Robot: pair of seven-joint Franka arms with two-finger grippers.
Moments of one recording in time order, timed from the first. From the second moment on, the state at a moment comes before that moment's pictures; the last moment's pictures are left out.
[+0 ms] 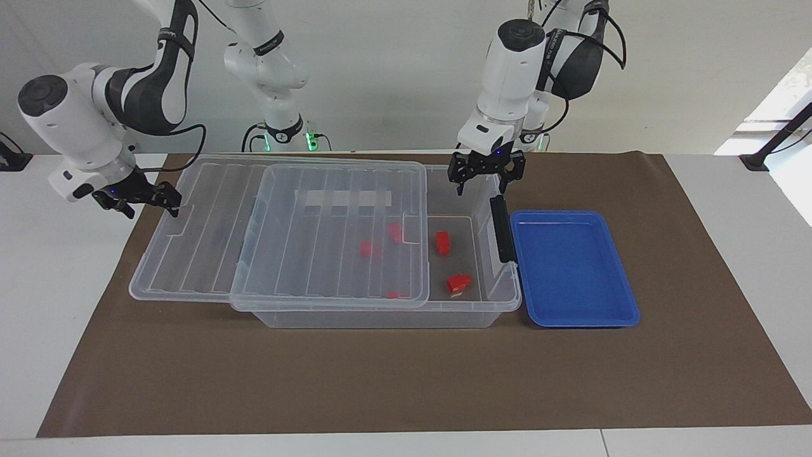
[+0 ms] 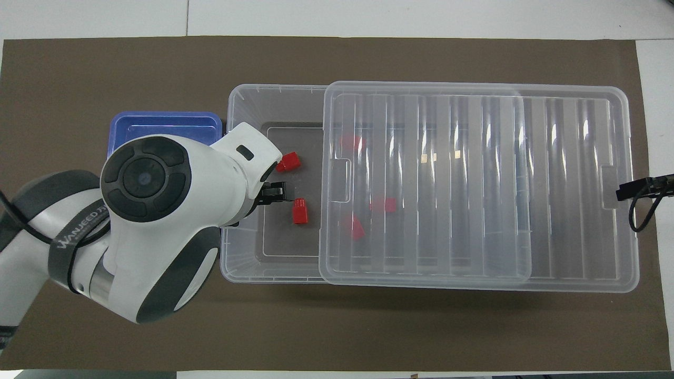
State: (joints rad) left arm -0.50 -0.01 -0.09 -1.88 0.01 1.94 -0.57; right arm -0.33 0.01 0.02 -1.98 -0.08 1.92 -0.34
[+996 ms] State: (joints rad) left arm -0.57 0.12 -0.09 -2.06 0.01 2.24 -0.67; right arm -0.35 0.01 0.02 -1.98 -0.10 1.93 -0.38
